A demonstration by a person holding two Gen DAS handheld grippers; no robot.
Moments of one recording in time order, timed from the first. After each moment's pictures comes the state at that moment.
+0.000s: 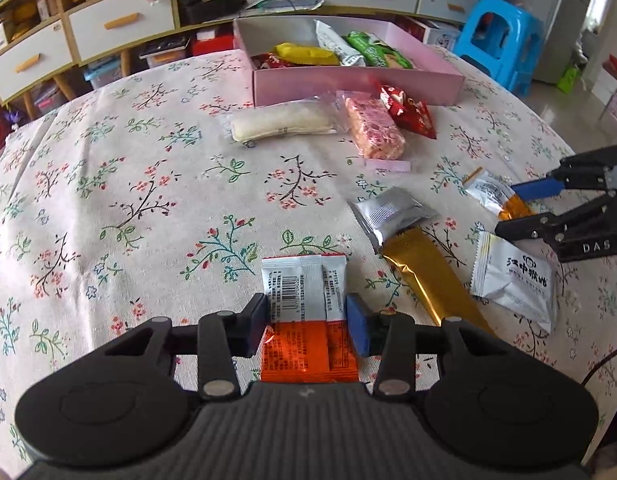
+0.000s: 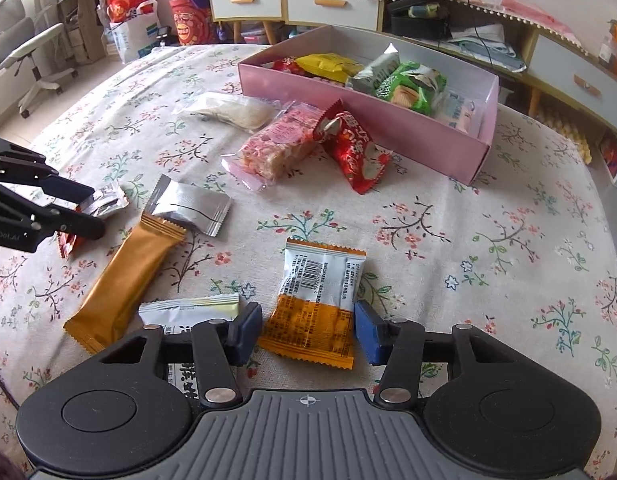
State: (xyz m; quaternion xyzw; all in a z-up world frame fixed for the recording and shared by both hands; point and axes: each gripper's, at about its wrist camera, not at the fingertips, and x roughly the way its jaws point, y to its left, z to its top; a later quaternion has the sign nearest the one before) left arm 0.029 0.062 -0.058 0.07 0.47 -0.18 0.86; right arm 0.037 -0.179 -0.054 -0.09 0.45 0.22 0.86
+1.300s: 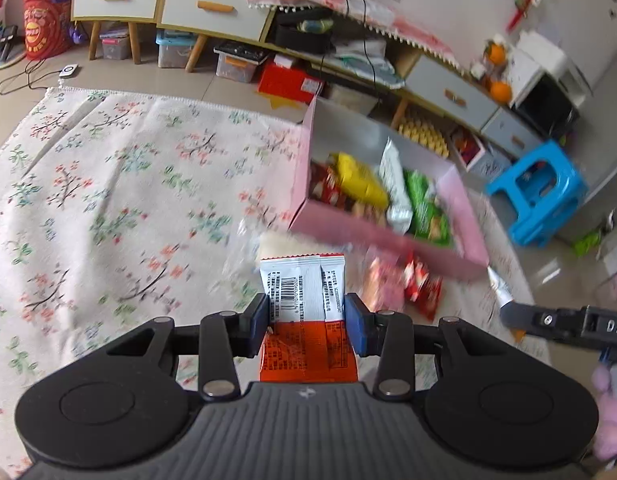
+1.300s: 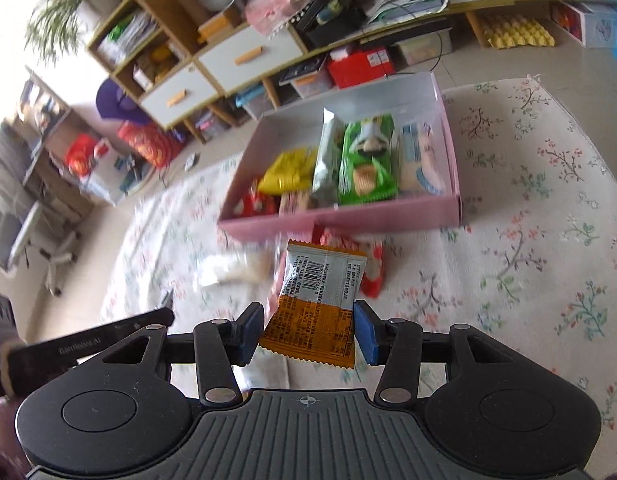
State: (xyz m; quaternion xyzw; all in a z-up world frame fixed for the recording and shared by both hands) left arm 0.106 0.073 -0.006 -0.16 0.45 -0.10 0.87; right arm 0.116 -0.214 0.020 0.21 0.47 0.16 0.84
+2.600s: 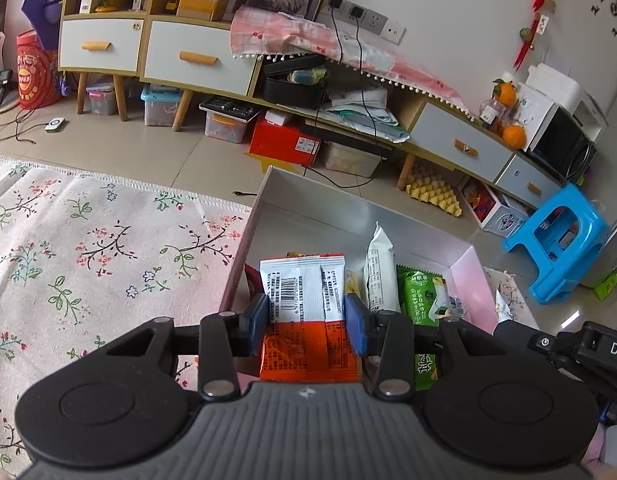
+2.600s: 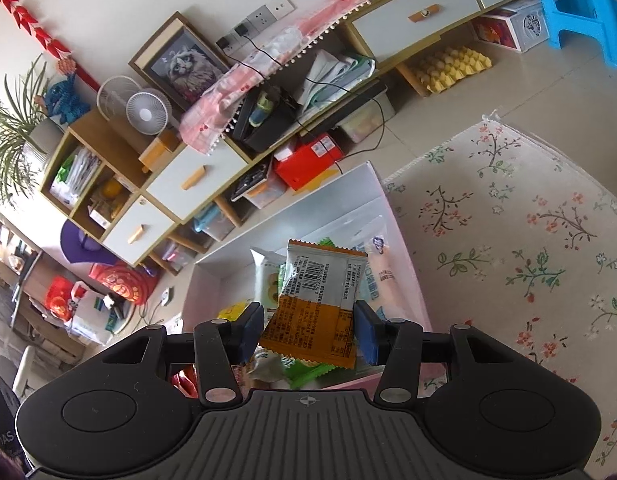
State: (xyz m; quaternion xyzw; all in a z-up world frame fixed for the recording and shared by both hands) left arm 0.195 0.009 -0.026 -0.14 0.37 -0.07 0.92; right arm 0.195 -0.247 -0.030 0.32 0.36 0.06 0.87
